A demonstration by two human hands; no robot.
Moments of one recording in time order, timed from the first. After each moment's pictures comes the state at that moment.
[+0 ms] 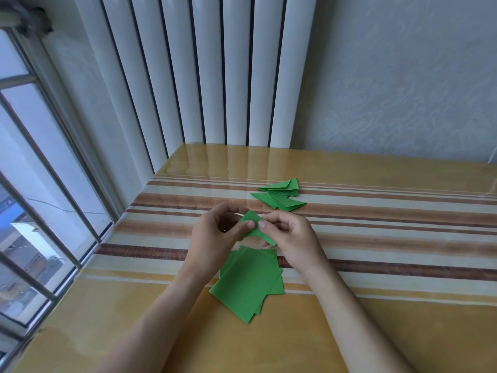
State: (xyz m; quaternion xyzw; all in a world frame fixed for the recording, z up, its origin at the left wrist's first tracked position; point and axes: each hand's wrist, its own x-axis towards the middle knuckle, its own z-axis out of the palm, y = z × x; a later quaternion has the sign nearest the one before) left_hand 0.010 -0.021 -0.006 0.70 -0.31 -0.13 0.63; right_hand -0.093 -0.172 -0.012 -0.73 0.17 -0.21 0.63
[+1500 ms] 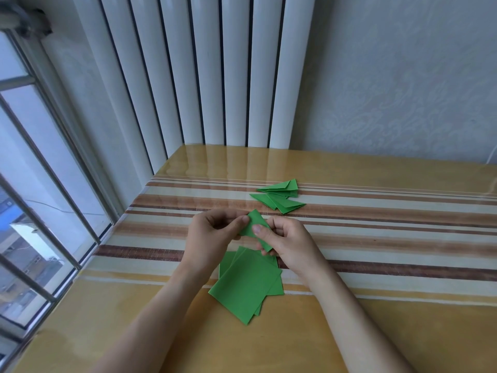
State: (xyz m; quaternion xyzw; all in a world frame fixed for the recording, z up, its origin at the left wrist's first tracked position) left_hand 0.008 -0.019 0.001 0.68 -0.25 -0.15 0.67; right_hand -0.096 -0.170 -0.009 -0.76 0.15 -0.13 0.62
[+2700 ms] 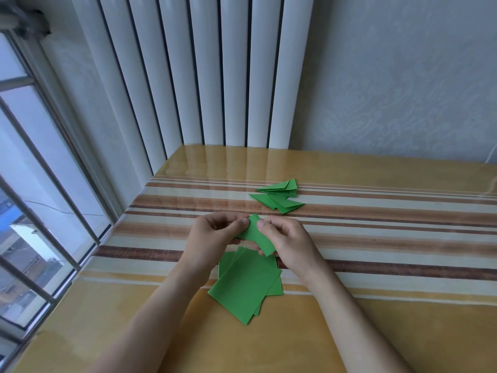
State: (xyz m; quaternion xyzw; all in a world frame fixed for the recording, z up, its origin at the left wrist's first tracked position) left_hand -0.003 -0.018 0.014 0.66 -0.20 -0.24 0.68; right_hand -0.096 -0.168 -0.005 -0.79 0.12 -0.16 0.58
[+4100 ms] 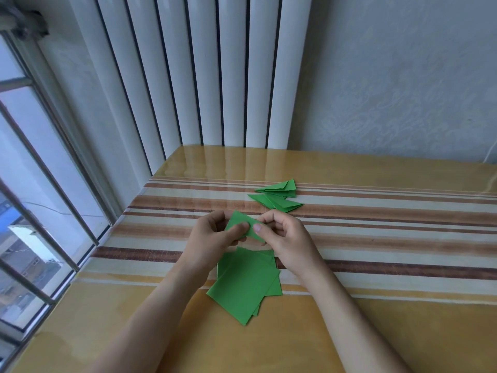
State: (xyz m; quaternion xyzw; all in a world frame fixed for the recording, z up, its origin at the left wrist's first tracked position) left_hand 0.005 -0.017 0.008 0.69 -0.23 -0.23 0.65; right_hand -0.095 -0.171 -0.009 -0.78 0.14 -0.19 0.58
